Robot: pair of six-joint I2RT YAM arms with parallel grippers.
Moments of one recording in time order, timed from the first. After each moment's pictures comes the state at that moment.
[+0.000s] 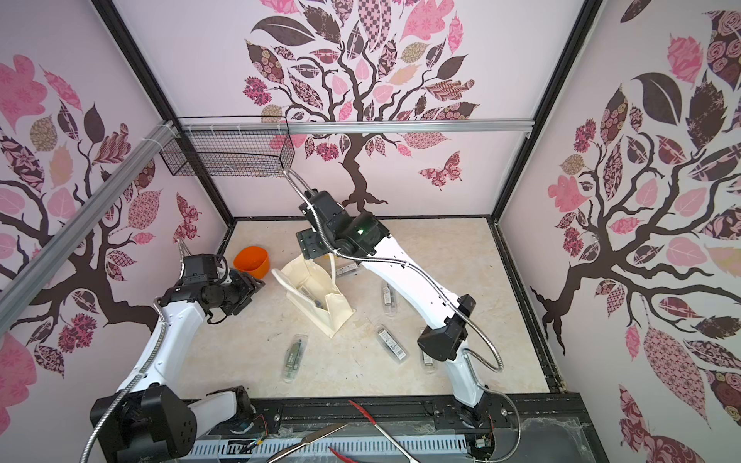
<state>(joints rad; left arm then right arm) 0.19 1.17 0.96 -0.77 0.36 -0.62 0.88 2.04 2.49 -1.12 0.22 0.31</state>
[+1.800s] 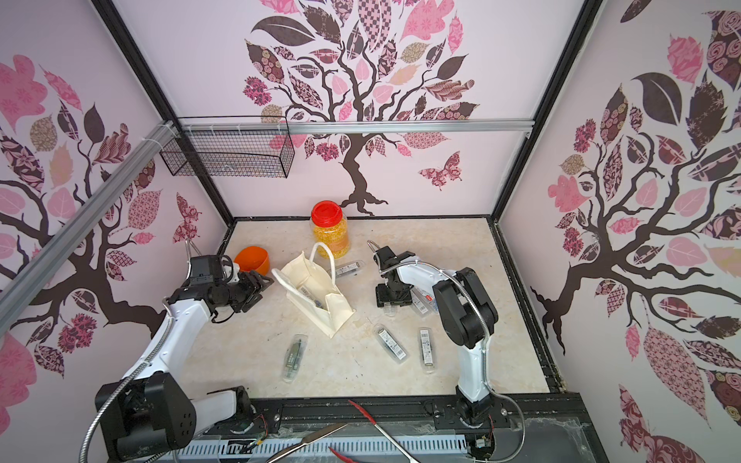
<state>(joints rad) 0.18 1.22 0.90 -0.65 0.49 -0.63 0.52 1.98 1.37 -0.85 -0.07 0.42</state>
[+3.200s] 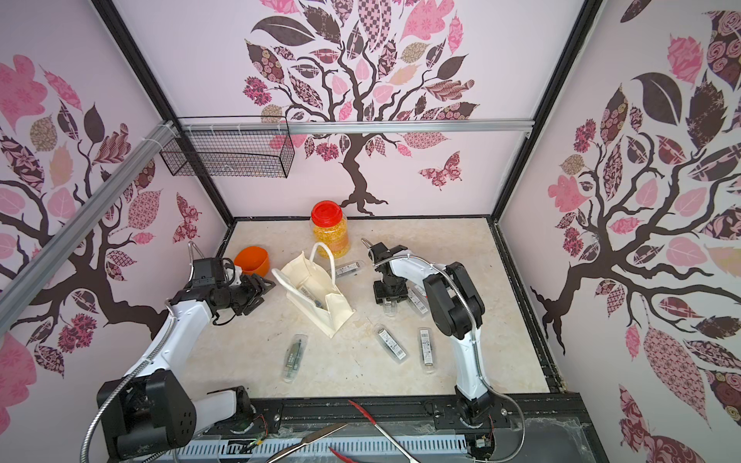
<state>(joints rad) 0.18 1.23 0.87 -0.64 0.51 -0.61 0.52 2.09 1.54 -0.95 -0.03 0.36</state>
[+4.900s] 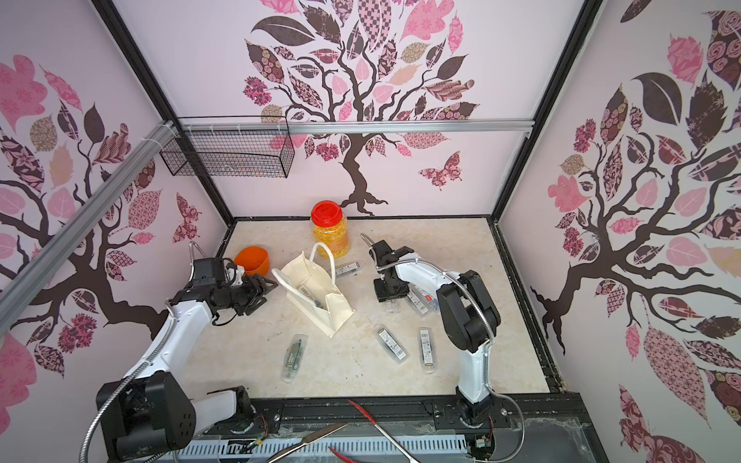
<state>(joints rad) 0.17 1.21 0.88 -0.65 0.55 -0.61 0.56 1.91 1.43 -0.89 0.00 0.33</state>
